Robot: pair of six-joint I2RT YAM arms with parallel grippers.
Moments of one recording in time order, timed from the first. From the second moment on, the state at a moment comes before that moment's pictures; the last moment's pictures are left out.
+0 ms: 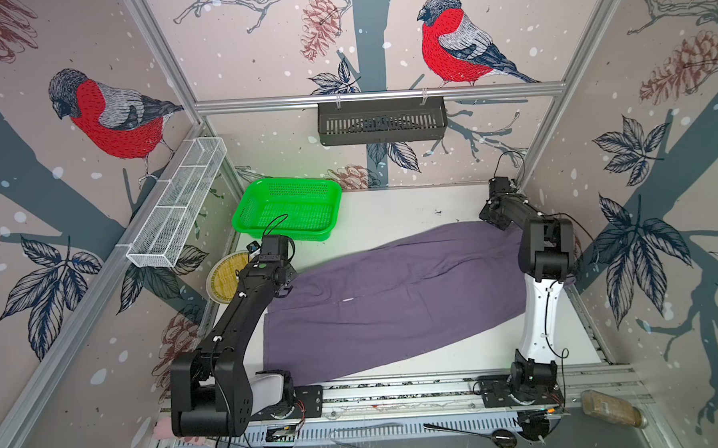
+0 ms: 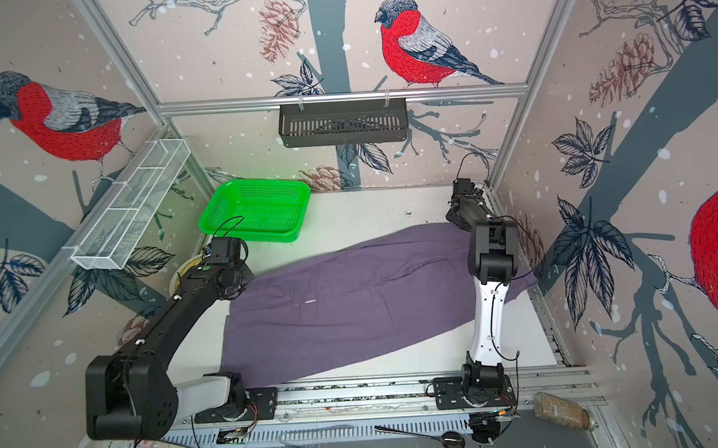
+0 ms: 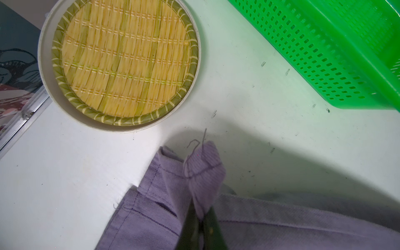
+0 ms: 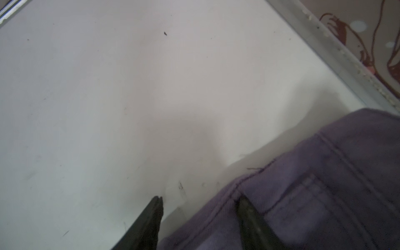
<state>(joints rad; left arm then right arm) -0.05 1.26 0.87 -0.67 -0.28 -0.65 -0.08 2.36 1.83 -0.55 0.25 0.54</state>
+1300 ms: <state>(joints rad) 0.03 1.17 1.09 -0.70 -0.36 -0.53 -0.13 1.93 1.71 -0.37 -0.15 0.56</state>
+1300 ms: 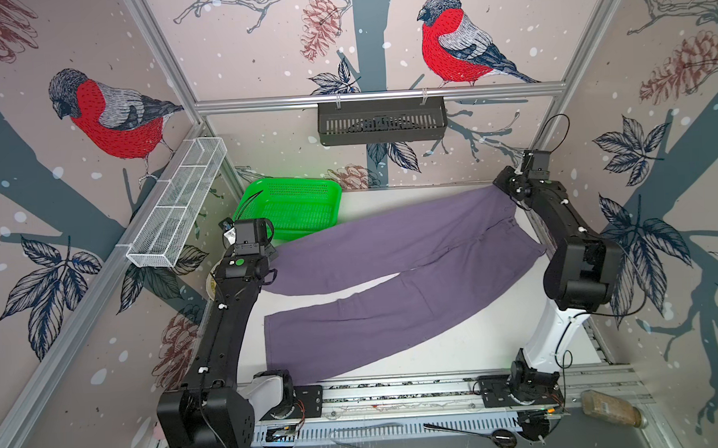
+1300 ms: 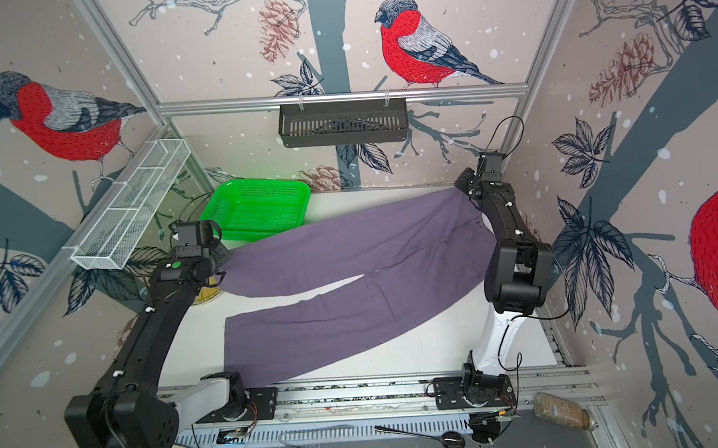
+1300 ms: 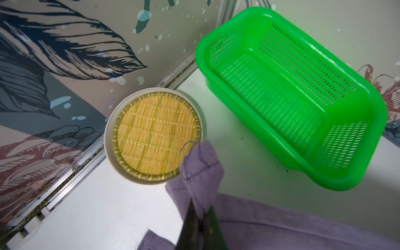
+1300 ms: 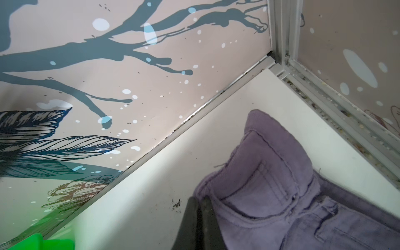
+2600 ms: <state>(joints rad) -0.14 0.86 0.52 -0.90 -0.06 -0.95 -0.30 1.62 0.85 -0.28 -0.05 0.62</state>
